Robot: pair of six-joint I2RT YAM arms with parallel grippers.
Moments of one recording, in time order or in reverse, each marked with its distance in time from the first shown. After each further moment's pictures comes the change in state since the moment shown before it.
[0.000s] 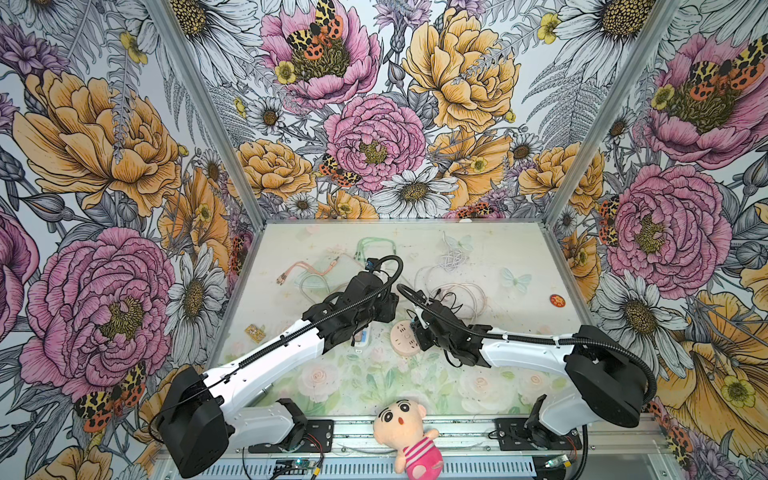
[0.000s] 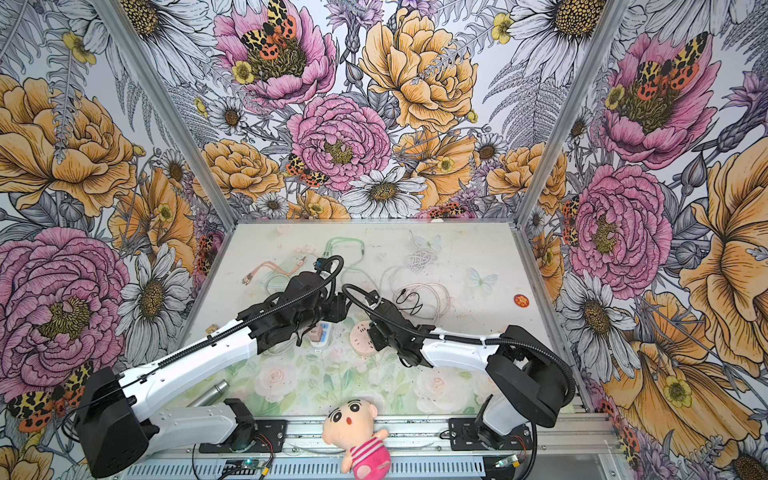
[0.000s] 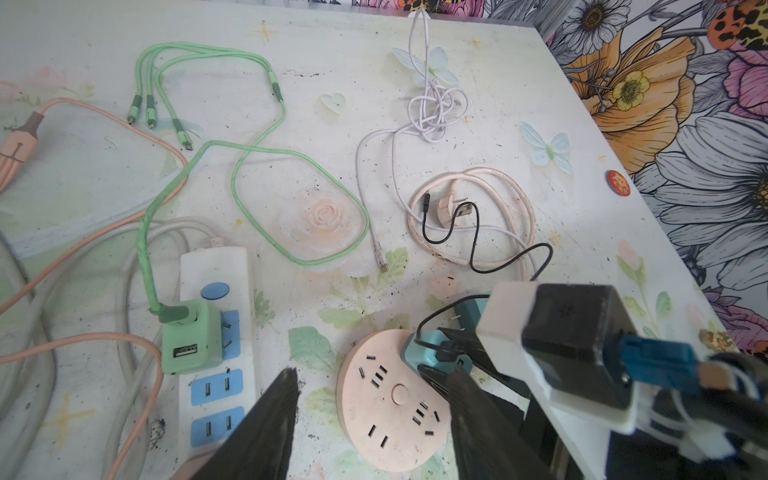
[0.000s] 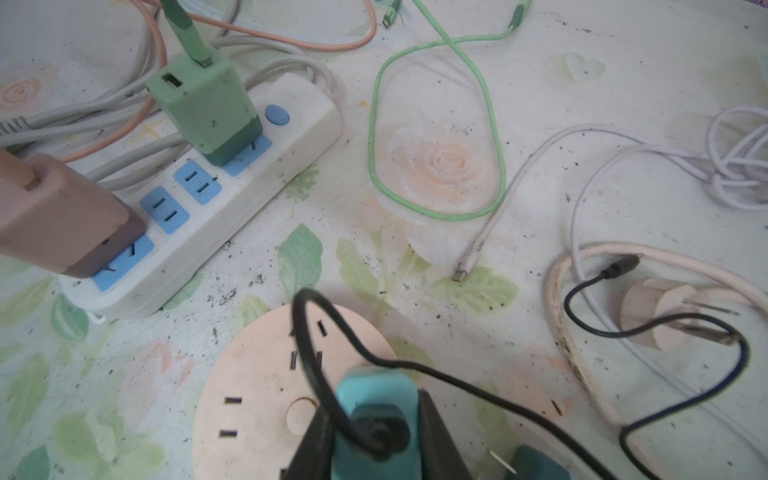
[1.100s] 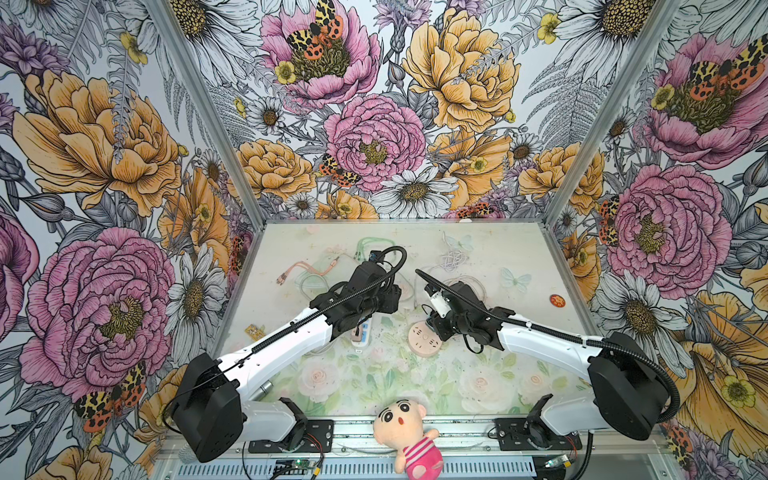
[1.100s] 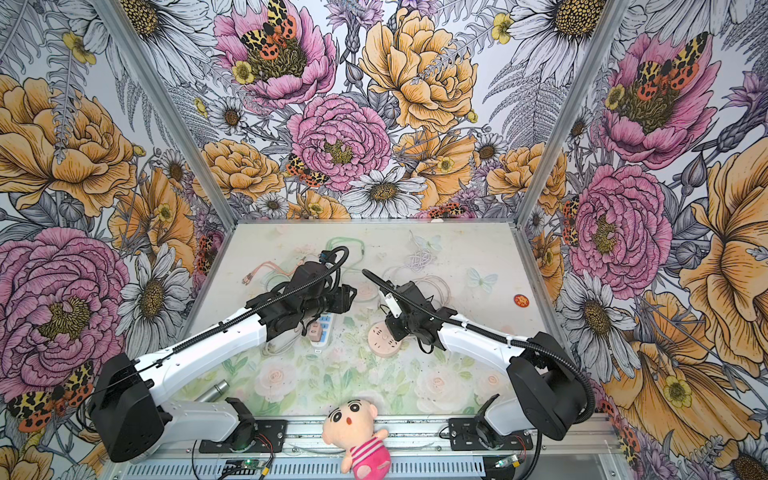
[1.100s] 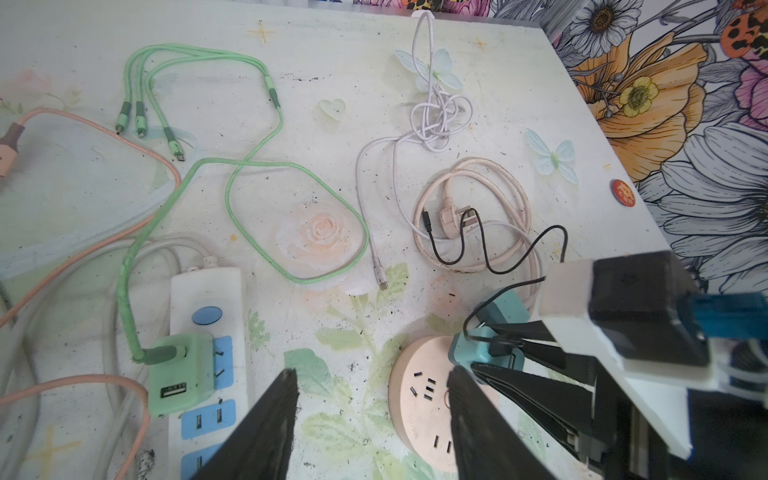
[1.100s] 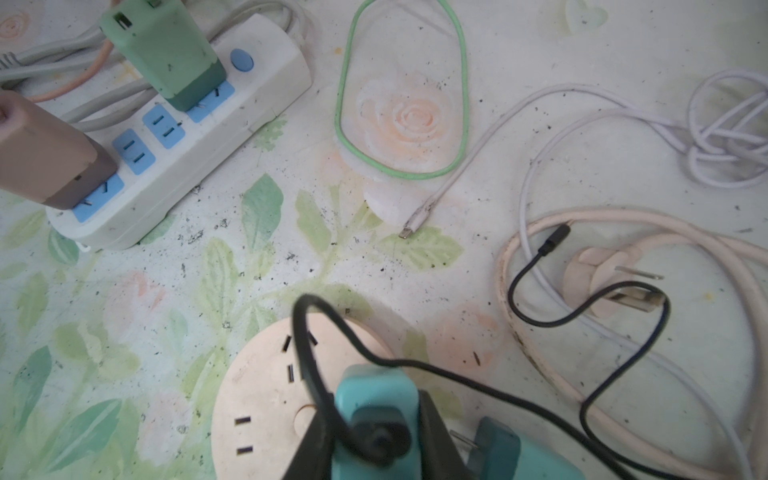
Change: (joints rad) left arm 0.039 0.096 0.079 0.000 0.045 0.018; right arm -0.203 -0.107 0.066 -0.274 -0.250 -0.204
